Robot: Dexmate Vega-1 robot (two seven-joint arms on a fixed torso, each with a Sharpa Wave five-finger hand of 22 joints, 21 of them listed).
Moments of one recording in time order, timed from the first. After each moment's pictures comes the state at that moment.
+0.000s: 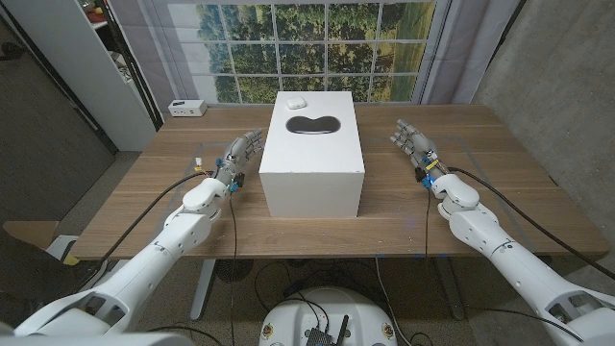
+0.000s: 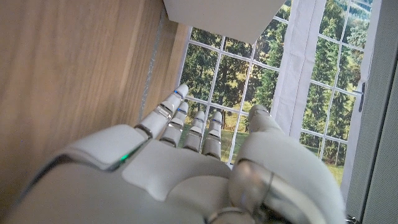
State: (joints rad) left arm 0.89 0.57 0.35 -1.39 -0.65 -0.22 0.02; left_hand 0.38 0.14 0.62 -0.06 0.17 0.25 0.06 0.20 0.18 0.21 0.03 0.24 0.22 0.22 -0.01 0.19 0.17 0.22 0.01 0.63 0.17; right arm -0.92 -0.54 -0.34 -1.39 0.68 0.29 -0.02; right_hand 0.53 0.14 0.32 -0.09 0.19 0.30 -0.14 0.23 0.19 0.24 -0.10 0.20 0.19 0.23 -0.04 0.20 0.18 0.47 -0.05 0.19 0.17
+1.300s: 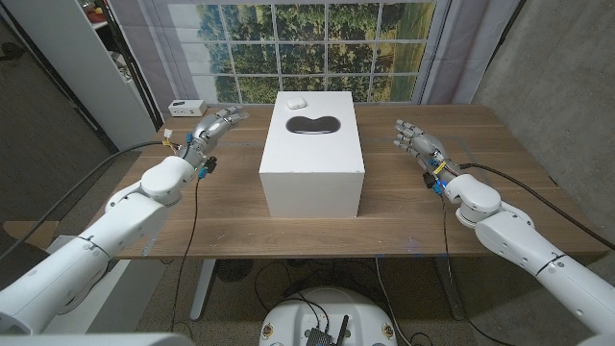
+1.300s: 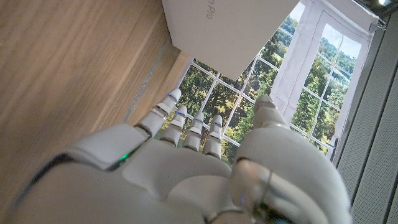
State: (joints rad) left arm 1.02 0.88 0.22 -1.79 -0.45 -0.04 0.17; left_hand 0.51 0.03 0.52 -0.17 0.17 0.26 -0.02 0.23 0.22 0.01 0.02 0.22 0.29 -0.03 0.02 0.18 0.18 0.05 0.05 0.45 0.17; right arm -1.08 -0.77 -0.29 -1.80 0.57 0.07 -0.14; right_hand 0.59 0.09 0.31 -0.16 0.18 0.22 -0.16 0.20 0.19 0.19 -0.08 0.19 0.22 0.16 -0.04 0.19 0.19 0.34 0.06 0.18 0.17
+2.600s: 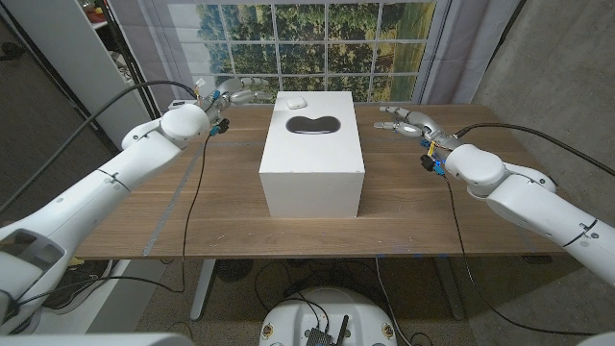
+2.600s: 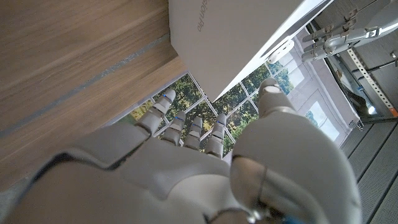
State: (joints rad) left arm 0.58 0.85 0.49 -1.69 -0.15 0.17 -0.02; left_hand 0.63 -0.02 0.48 -0.17 0.19 0.33 -0.18 0.24 0.22 -0.06 0.00 0.22 0.29 -0.12 0.01 0.18 0.18 -0.02 0.05 0.36 0.17; right arm -0.98 -0.95 -0.35 -2.09 0.35 -0.28 -0.18; right_hand 0.71 0.03 0.31 -0.17 0.18 0.24 -0.20 0.22 0.20 0.07 -0.09 0.19 0.25 0.04 -0.03 0.19 0.19 0.24 0.12 0.18 0.17
